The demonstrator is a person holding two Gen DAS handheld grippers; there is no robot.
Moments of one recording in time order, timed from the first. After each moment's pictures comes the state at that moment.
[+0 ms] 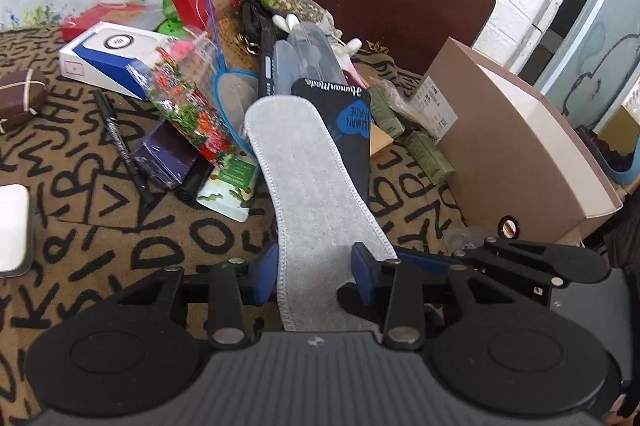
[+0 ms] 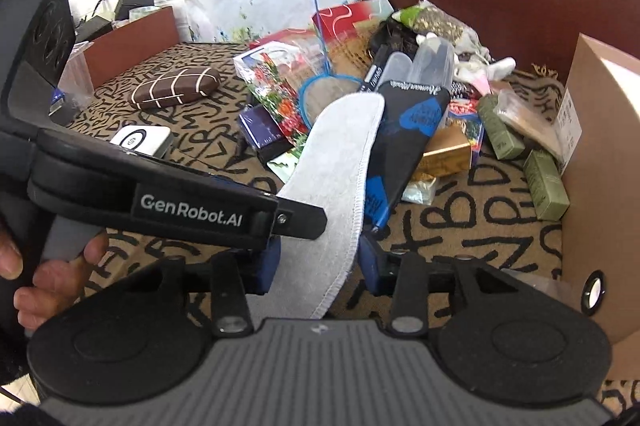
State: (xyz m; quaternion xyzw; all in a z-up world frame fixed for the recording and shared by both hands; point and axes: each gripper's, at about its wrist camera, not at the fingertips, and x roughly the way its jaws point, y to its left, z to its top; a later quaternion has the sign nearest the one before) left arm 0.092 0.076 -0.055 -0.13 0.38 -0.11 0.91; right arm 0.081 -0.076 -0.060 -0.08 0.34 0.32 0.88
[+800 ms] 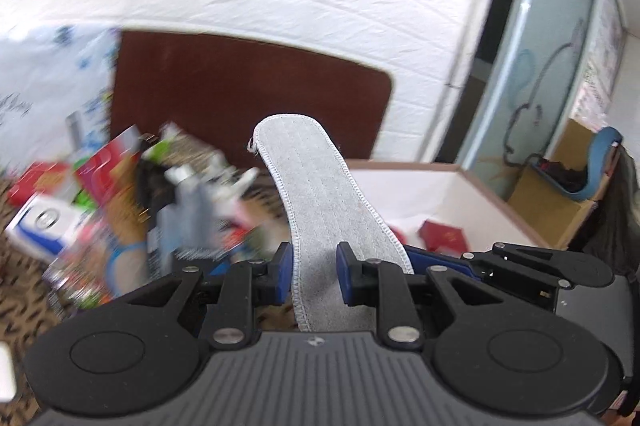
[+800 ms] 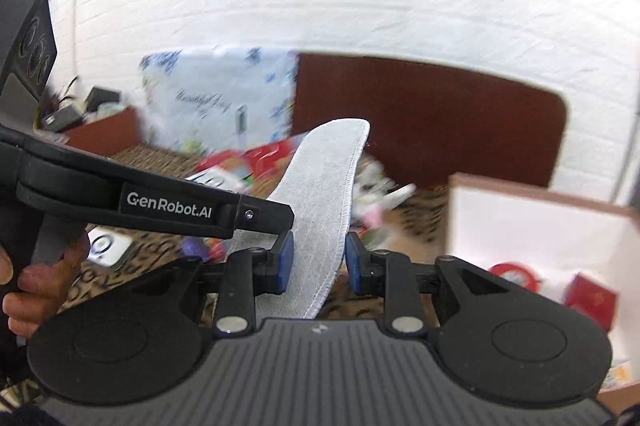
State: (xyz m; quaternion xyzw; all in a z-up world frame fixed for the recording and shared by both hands) left arm 0.101 -0.015 0.057 -0.08 0.25 -0.17 0.95; right arm 0.071 -0.163 0.041 -0.07 0.18 0.25 0.95
